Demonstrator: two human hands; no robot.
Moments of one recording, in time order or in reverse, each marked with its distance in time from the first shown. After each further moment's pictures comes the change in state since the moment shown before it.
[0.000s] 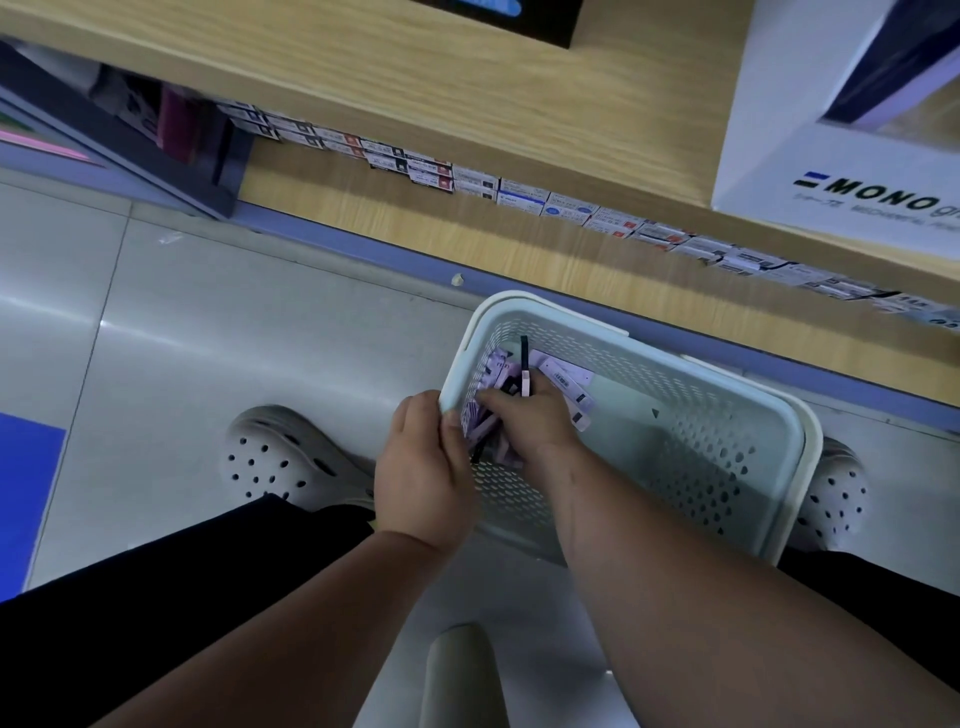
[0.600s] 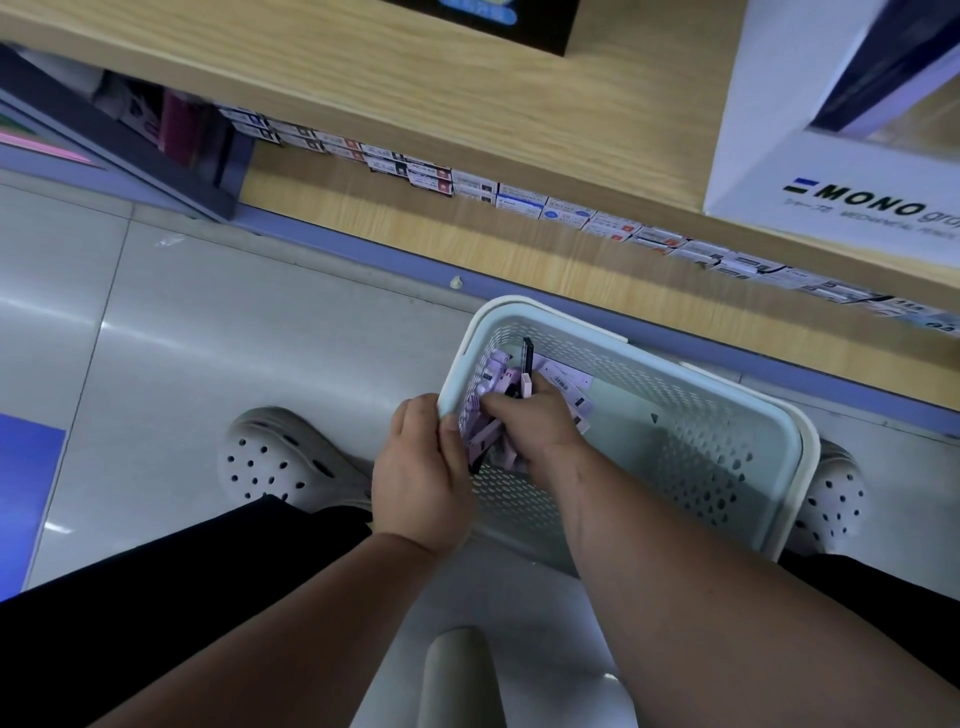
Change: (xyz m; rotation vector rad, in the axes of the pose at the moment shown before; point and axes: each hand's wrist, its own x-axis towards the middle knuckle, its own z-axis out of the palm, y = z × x) left_hand -0.001 0.001 -0.002 0.001 0.007 0.033; right_hand -0.003 -0.010 -0.006 -0.026 -0.062 0.014
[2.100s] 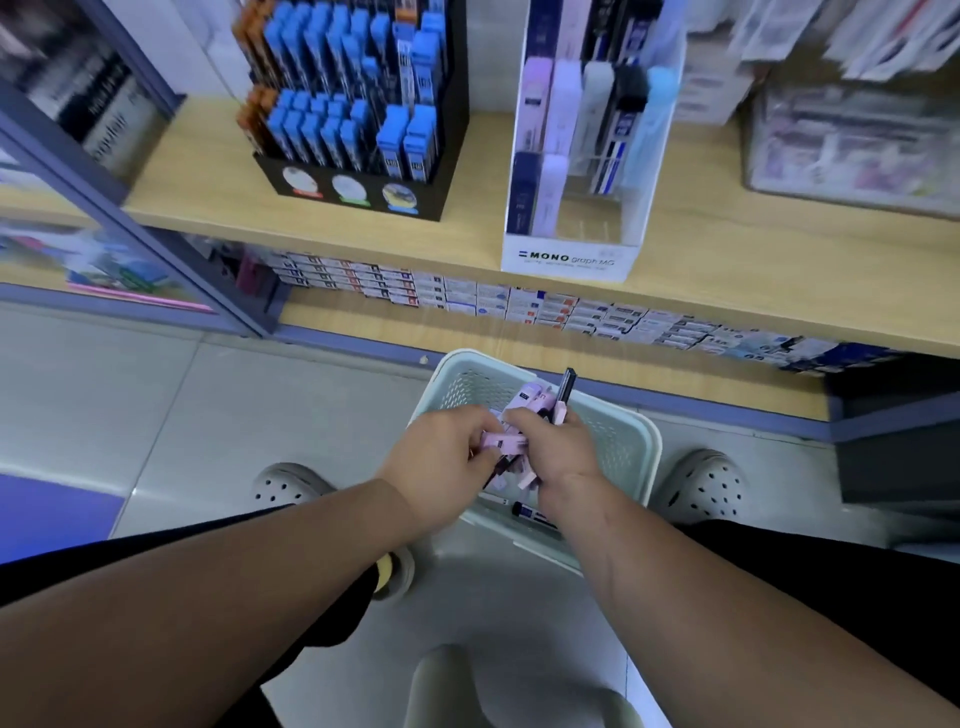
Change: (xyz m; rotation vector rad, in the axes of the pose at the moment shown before) left_hand -0.047 0.116 -0.070 0.101 -0.376 0.376; right_hand -0.162 -0.037 -0.067 0.301 0.181 -0.206
